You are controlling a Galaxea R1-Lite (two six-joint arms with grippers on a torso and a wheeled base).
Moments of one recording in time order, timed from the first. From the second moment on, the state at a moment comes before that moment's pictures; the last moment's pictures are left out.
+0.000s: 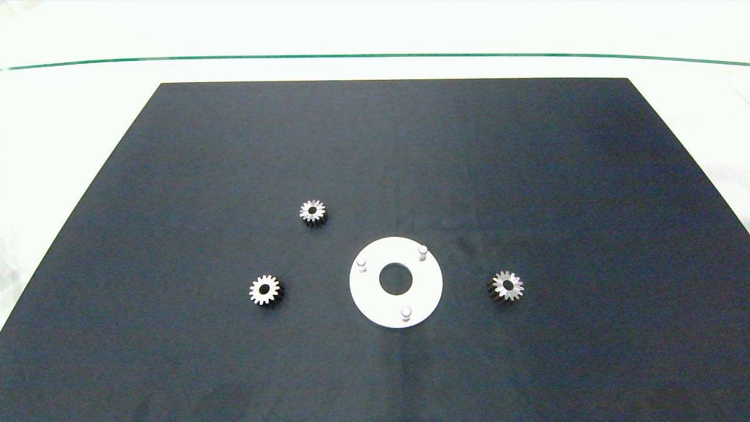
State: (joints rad) left arm 0.00 0.00 0.00 0.01 -0.01 0.02; right arm 0.00 0.00 0.00 0.01 0.02 -0.03
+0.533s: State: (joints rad) left arm 0.00 0.00 0.00 0.01 -0.01 0.02; right arm 0.00 0.00 0.00 0.01 0.02 -0.02
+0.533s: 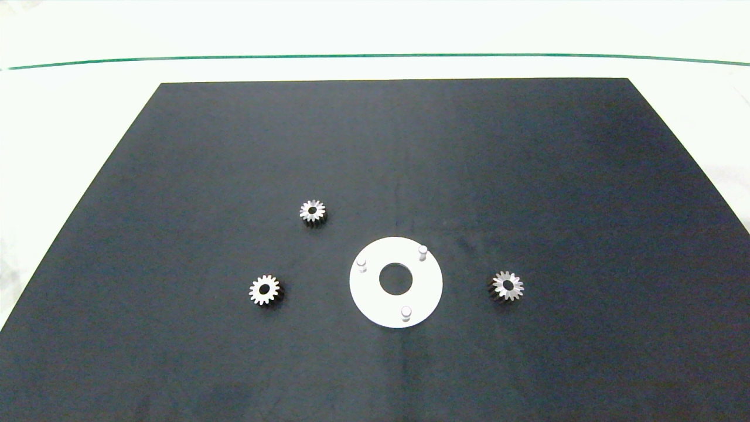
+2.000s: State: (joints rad) left arm 0.02 1.09 -1.23 0.77 0.02 0.15; right arm 0.22 1.09 -0.91 0.33 0.06 -0.26
